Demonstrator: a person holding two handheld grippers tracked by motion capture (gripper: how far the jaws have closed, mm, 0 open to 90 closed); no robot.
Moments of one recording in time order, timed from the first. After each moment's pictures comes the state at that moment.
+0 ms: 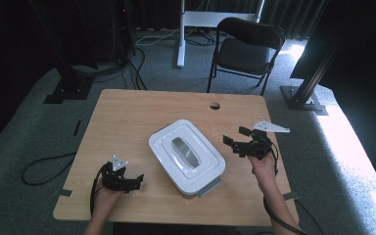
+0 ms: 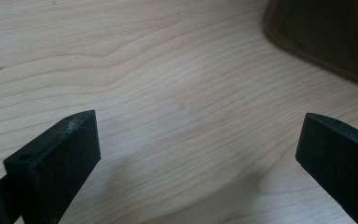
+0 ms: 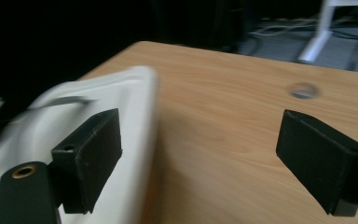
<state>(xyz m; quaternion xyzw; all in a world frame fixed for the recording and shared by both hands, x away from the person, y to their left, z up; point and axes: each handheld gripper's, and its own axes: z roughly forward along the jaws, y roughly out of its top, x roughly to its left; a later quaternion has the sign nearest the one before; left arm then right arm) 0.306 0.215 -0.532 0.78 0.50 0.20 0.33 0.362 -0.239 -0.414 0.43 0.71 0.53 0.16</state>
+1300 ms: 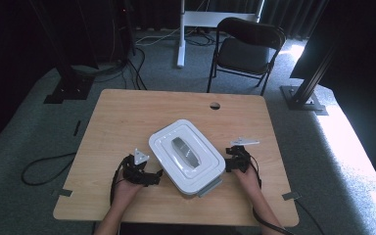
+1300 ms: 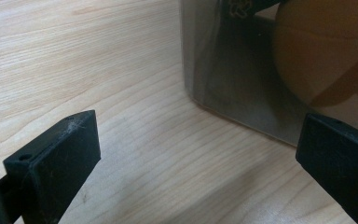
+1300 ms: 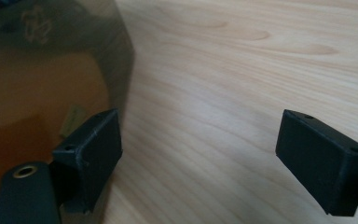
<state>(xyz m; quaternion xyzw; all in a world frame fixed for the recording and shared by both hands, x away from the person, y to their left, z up) 0.327 0.158 -0.524 0.80 0.45 0.19 0.35 0.384 -0.213 -0.527 0.45 0.78 0.43 0.09</state>
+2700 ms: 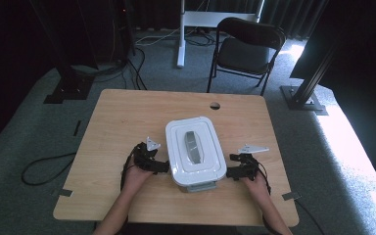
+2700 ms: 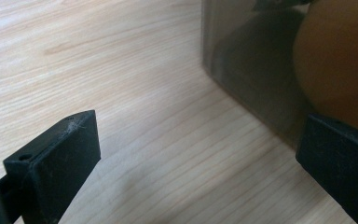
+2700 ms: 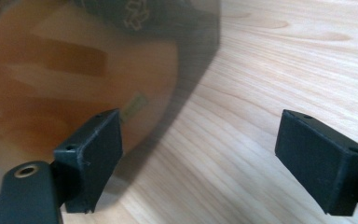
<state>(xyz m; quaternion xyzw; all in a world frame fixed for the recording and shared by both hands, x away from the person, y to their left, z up) 0.370 0.133 -0.523 0.81 0.44 0.18 0.34 0.355 -0.235 -0.522 0.41 0.79 0.45 0.08</state>
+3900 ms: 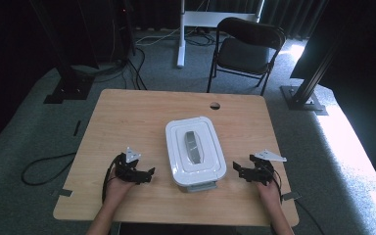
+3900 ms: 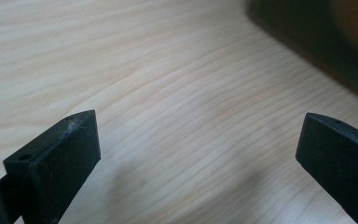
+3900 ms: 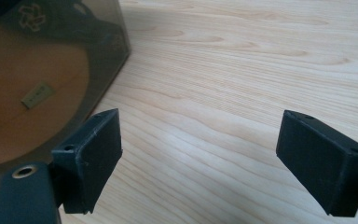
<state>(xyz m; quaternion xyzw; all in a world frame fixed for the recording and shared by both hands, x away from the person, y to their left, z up) 0.334 0.193 -0.535 0.79 0.46 0.19 0.35 0.333 -0.278 -0.526 0.49 0.73 0.44 0.19</state>
